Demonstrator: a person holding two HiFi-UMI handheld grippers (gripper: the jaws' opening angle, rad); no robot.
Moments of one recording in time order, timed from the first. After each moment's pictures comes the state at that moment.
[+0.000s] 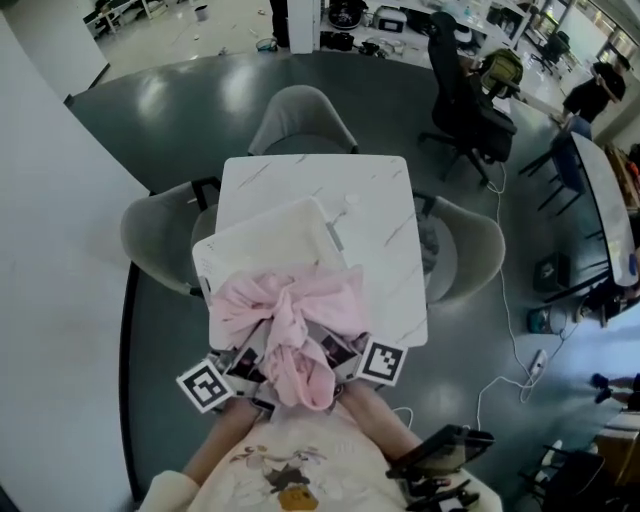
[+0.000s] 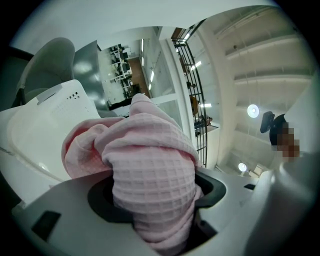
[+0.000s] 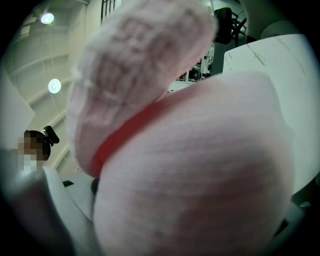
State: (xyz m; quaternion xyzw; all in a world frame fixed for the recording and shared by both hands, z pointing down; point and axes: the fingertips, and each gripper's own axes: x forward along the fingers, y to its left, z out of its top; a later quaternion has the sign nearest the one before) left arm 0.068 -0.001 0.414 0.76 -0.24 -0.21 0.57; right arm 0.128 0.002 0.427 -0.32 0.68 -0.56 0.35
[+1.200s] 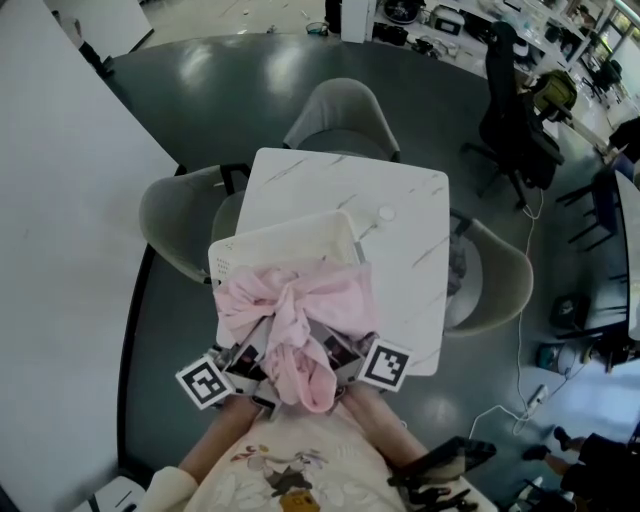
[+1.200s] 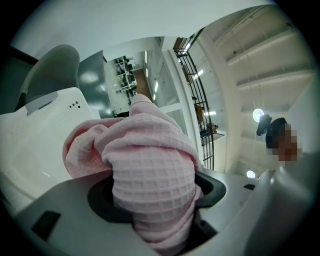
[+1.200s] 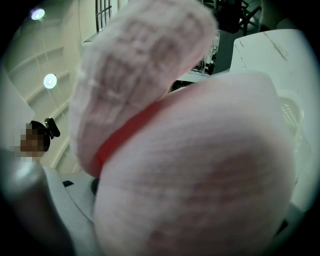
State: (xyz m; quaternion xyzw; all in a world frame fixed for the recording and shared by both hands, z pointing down) left arm 0.064 -0.066 0.420 0.73 -0.30 -0.25 0.56; right arm 0.125 -0.070 0.432 -0.29 0.70 -0.58 0.30
